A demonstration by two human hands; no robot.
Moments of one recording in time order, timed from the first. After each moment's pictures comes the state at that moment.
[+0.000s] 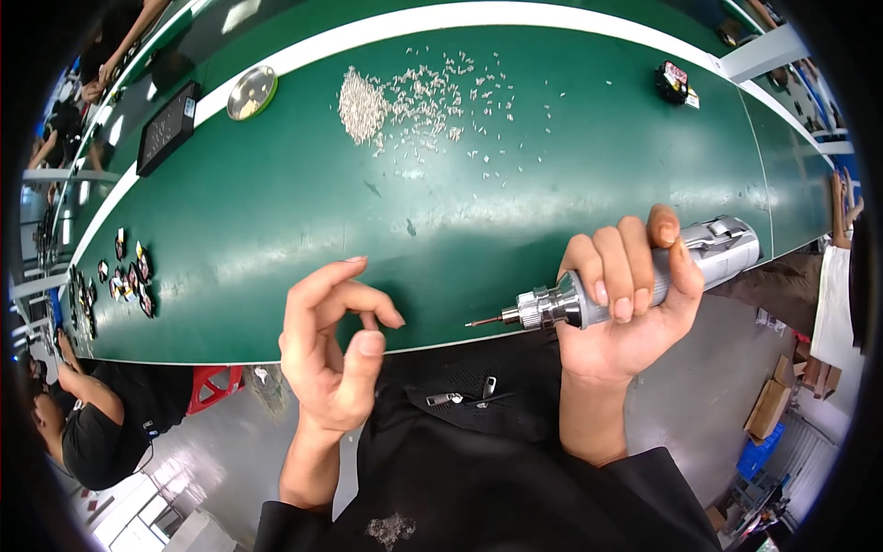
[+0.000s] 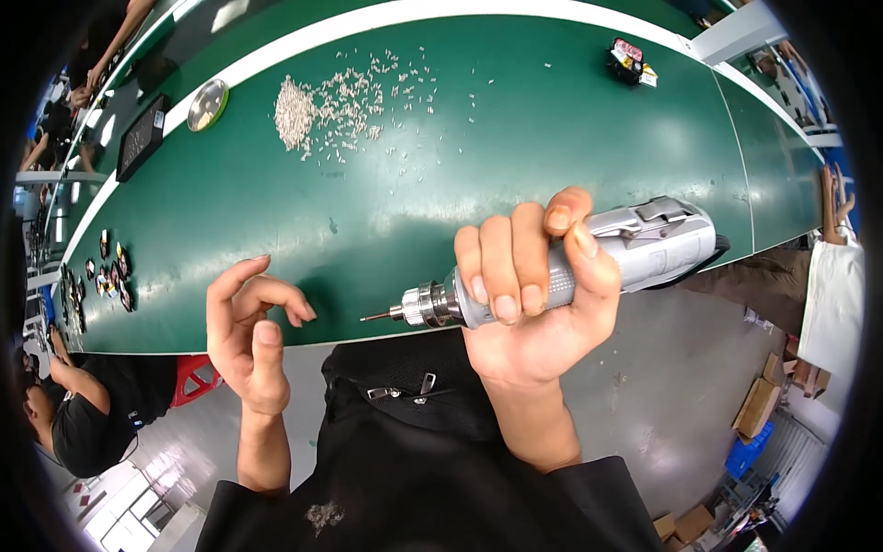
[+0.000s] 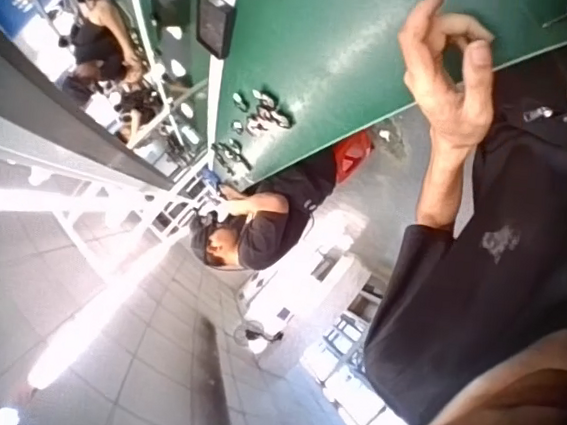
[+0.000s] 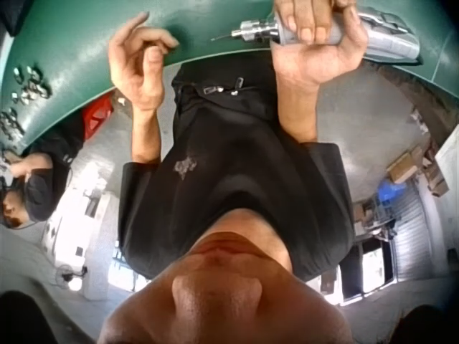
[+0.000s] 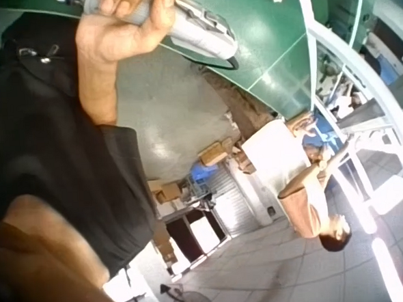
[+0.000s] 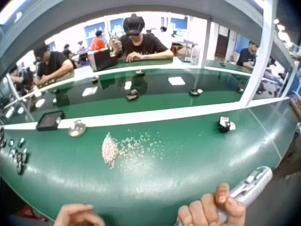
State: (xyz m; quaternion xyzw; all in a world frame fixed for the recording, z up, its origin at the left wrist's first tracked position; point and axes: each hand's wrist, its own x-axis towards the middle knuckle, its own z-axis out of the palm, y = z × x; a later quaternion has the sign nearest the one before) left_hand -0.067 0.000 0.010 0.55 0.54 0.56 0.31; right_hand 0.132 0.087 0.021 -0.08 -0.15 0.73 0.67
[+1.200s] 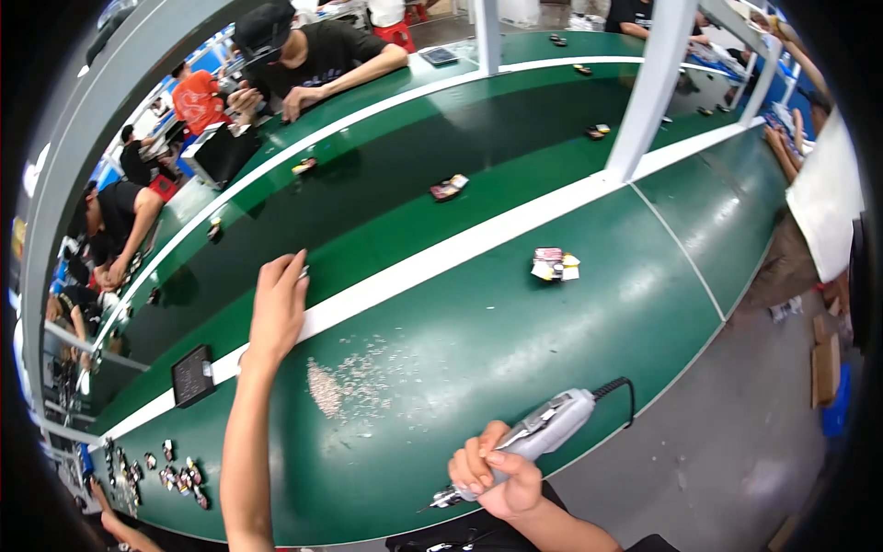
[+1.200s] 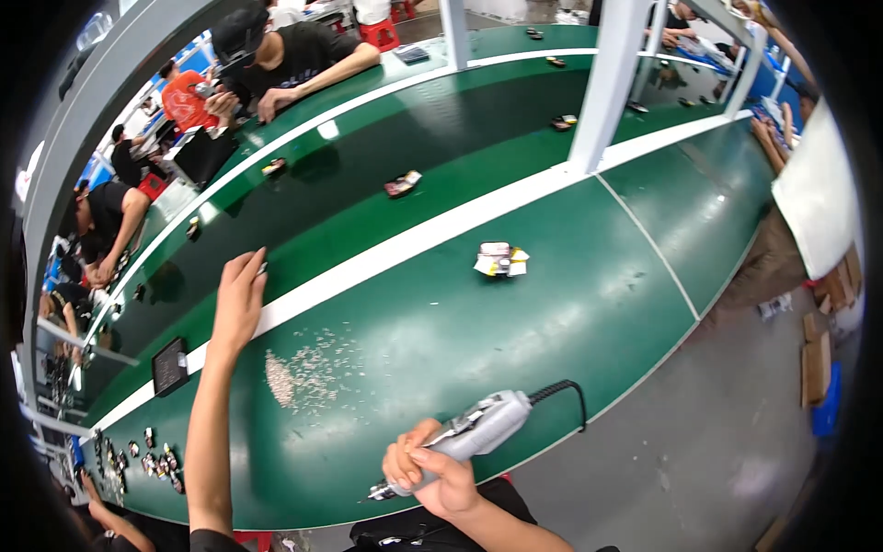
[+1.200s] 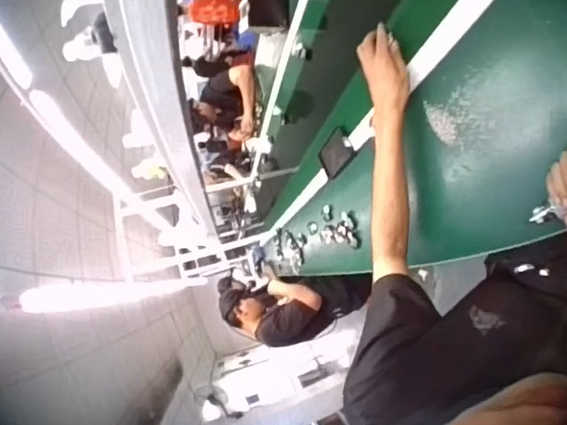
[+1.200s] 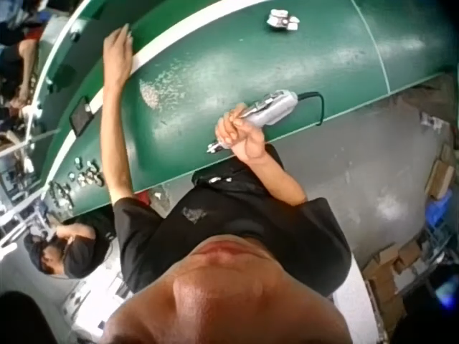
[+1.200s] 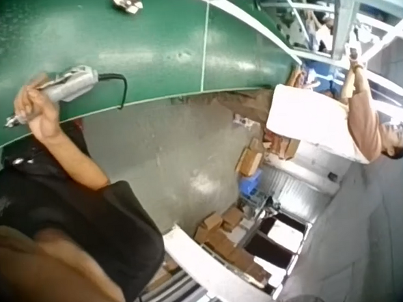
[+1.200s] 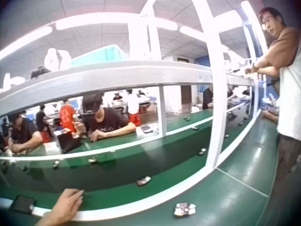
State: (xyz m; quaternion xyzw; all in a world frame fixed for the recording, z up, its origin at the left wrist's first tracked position) left_hand -0.136 0.292 0.022 0.78 0.58 0.26 -0.01; right_hand 0.149 0.096 -0.011 -0.08 -0.09 0.80 0.58
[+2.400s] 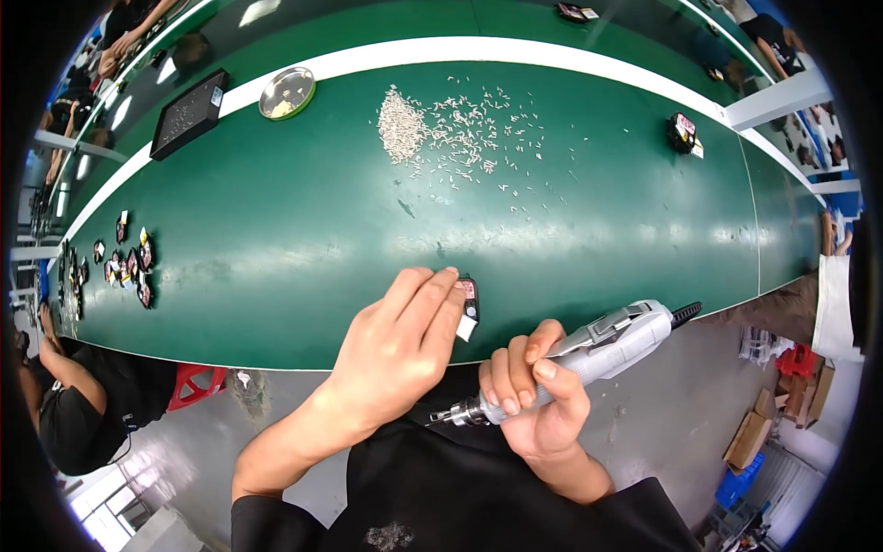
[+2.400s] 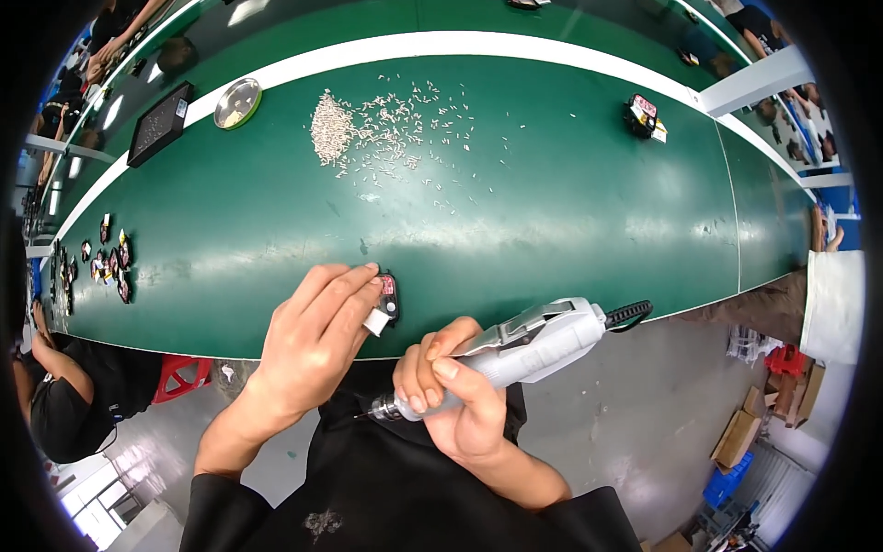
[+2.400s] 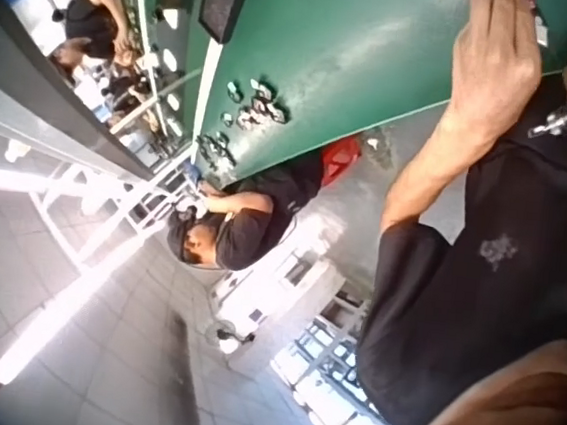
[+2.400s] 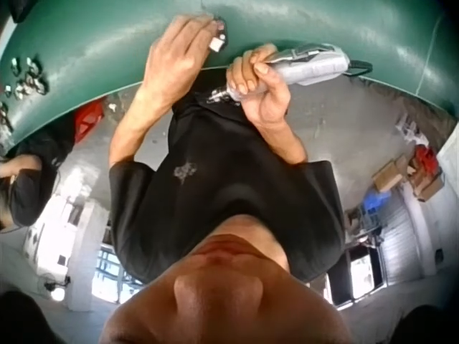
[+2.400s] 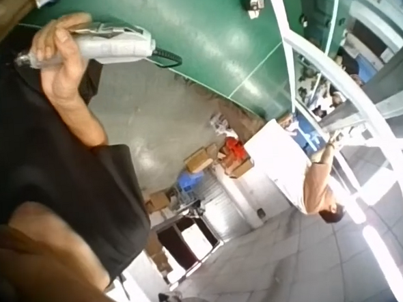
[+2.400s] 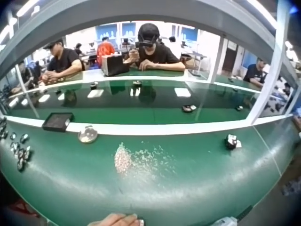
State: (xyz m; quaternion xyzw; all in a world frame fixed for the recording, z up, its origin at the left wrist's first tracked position) left_hand -0.063 0.022 0.007 0.80 0.53 0.27 0.06; right_hand 0.107 0.012 -0.002 -0.21 -0.15 0.82 0.51
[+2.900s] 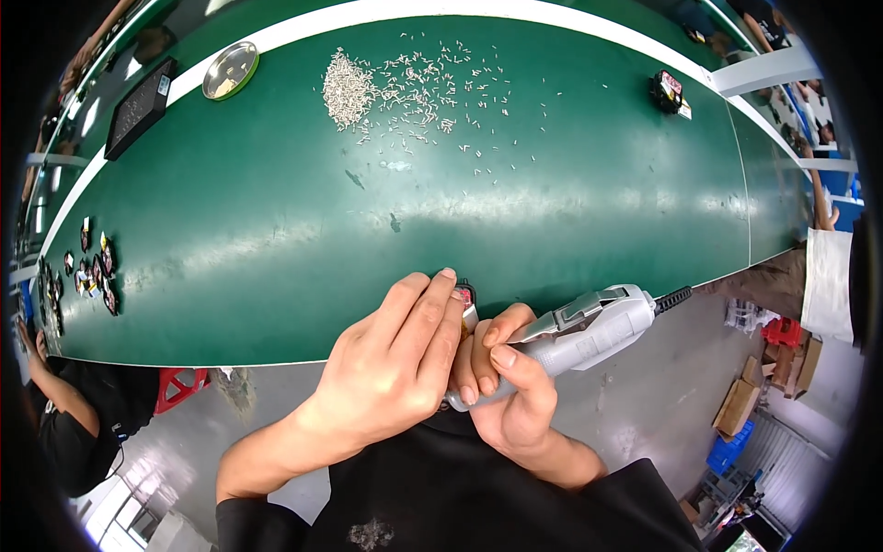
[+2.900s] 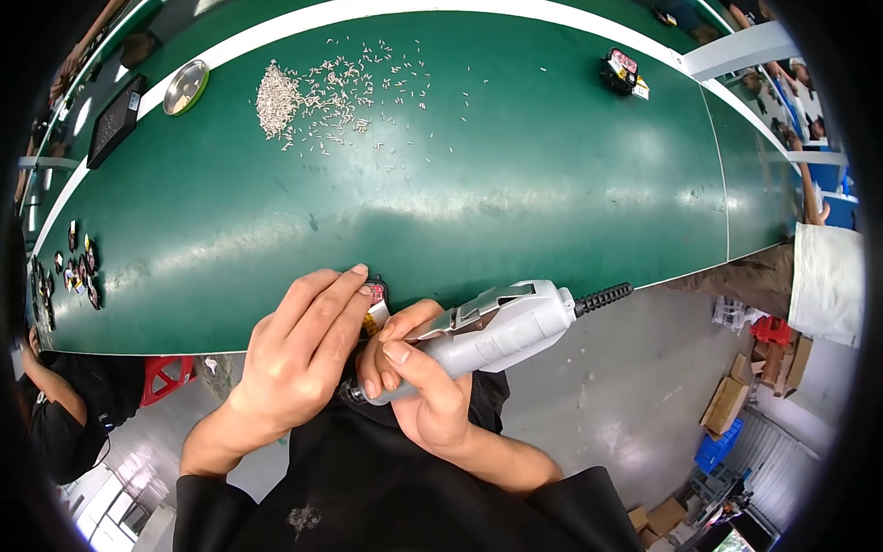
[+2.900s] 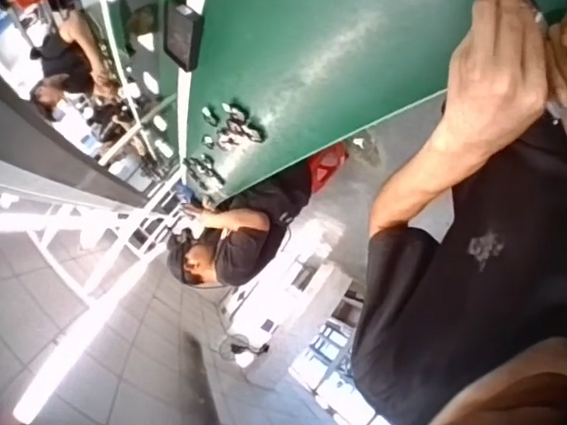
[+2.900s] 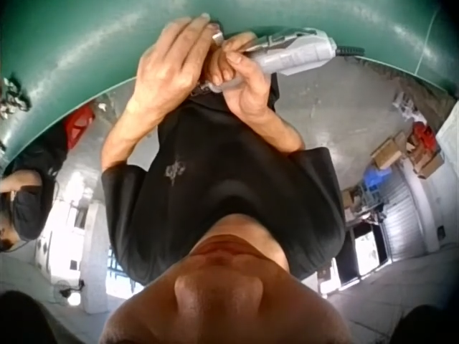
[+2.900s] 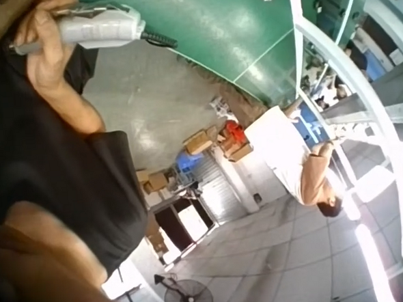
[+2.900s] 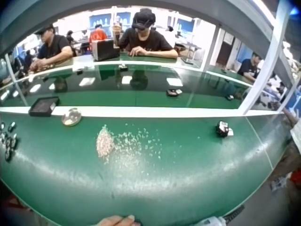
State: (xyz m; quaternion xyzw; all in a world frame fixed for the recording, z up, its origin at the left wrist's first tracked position) left_hand -0.038 0.015 0.006 0.82 0.50 0.26 0.03; right_hand 0.108 0.004 -0.011 -0.27 -0.16 0.80 0.51
